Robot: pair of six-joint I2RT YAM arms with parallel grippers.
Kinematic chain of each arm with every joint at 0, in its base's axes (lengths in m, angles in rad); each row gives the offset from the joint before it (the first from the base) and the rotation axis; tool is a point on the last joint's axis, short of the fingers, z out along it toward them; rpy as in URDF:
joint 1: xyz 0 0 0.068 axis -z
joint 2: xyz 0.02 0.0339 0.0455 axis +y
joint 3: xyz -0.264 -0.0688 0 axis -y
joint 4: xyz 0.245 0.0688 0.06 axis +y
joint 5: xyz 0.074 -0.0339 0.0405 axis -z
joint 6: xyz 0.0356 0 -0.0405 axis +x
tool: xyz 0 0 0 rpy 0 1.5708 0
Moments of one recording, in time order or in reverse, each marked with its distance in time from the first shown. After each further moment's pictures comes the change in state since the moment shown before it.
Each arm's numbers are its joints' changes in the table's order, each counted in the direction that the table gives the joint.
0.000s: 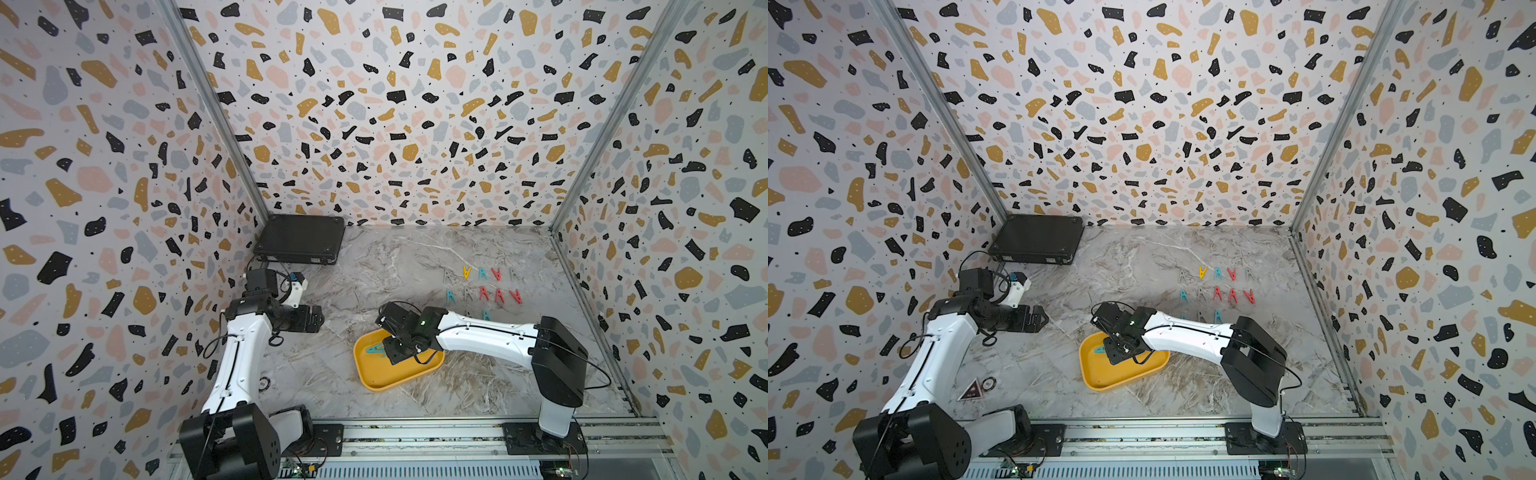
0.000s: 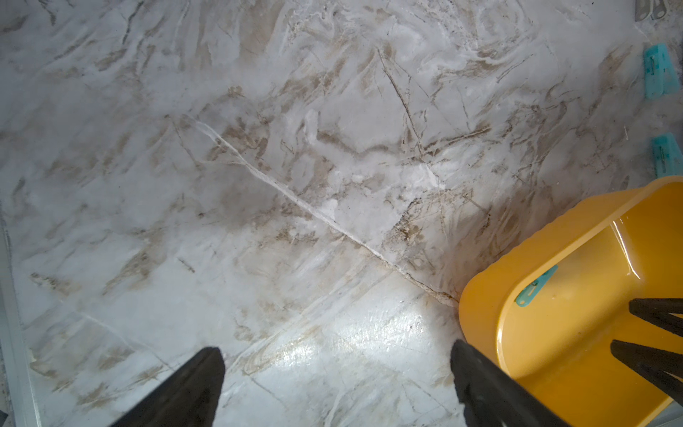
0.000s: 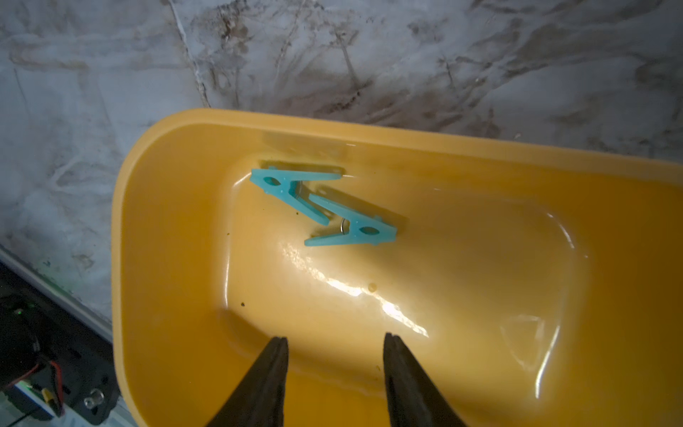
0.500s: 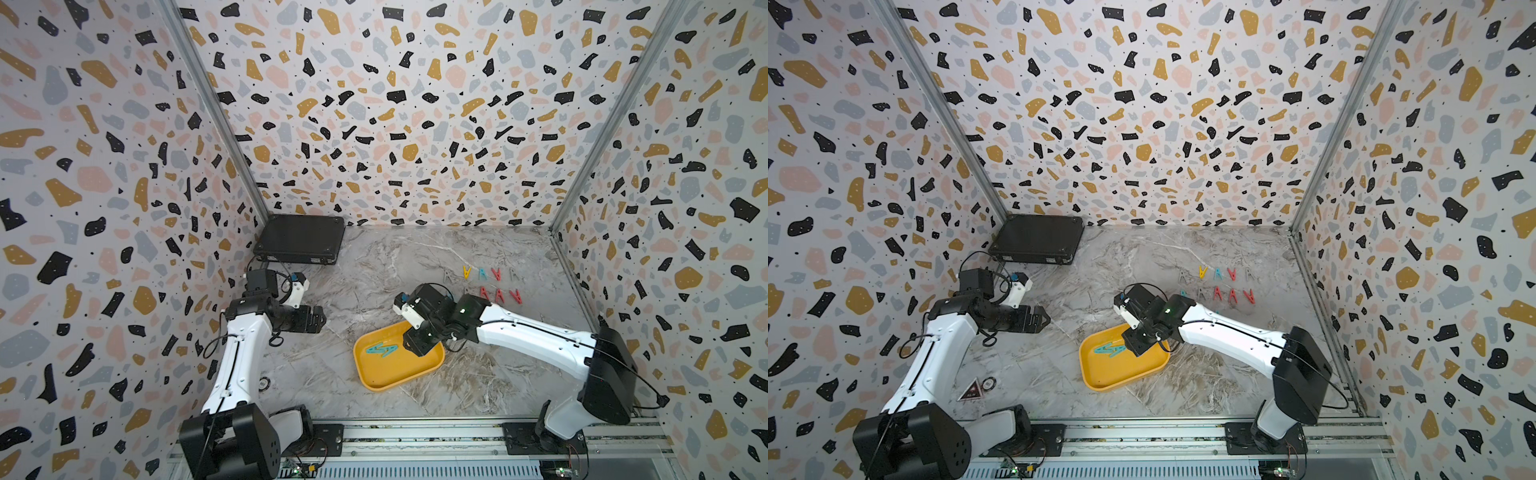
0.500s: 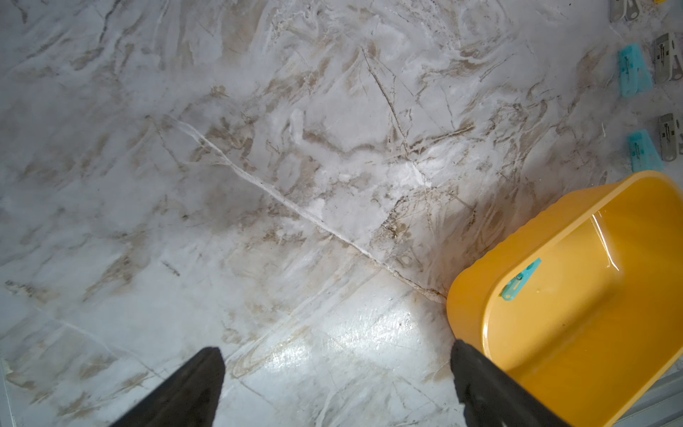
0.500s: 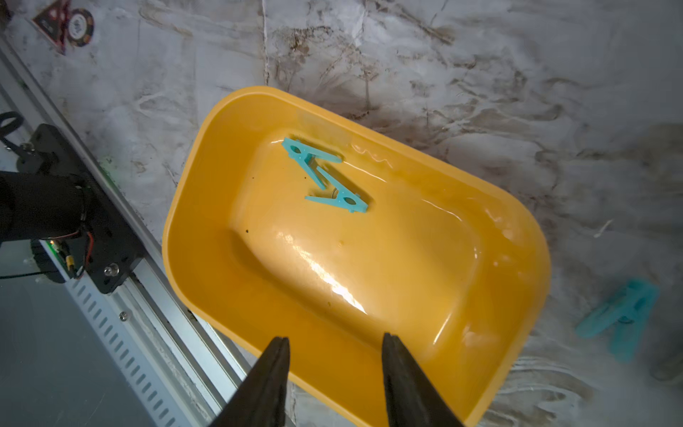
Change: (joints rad) left arm 0.000 0.000 0.000 0.014 0.035 0.008; right arm 0.102 -0.223 -0.105 0.038 -0.138 -0.382
